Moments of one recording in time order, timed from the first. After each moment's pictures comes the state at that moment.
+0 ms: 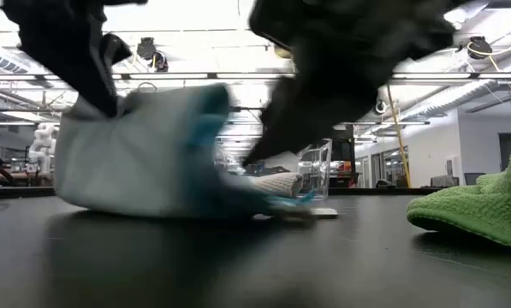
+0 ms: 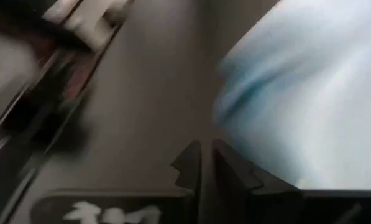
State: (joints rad) left arm -0.53 1.54 1.03 -0.70 -0.38 -0.52; right arm 0.42 1.97 1.08 0.20 -0.11 0.27
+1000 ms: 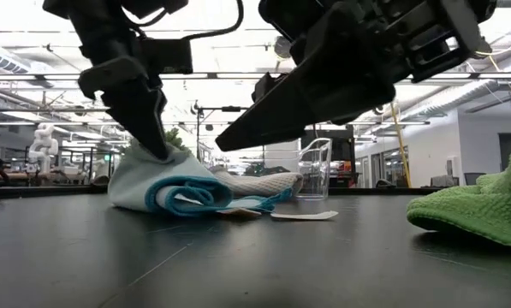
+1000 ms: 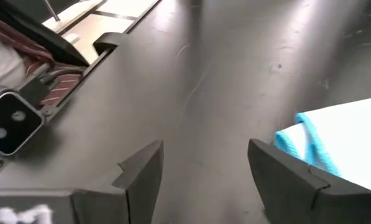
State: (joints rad) left arm -0.21 1.54 0.92 -0.52 -0.27 -0.29; right arm 0.36 1.94 0.98 0.42 -0.08 0.06
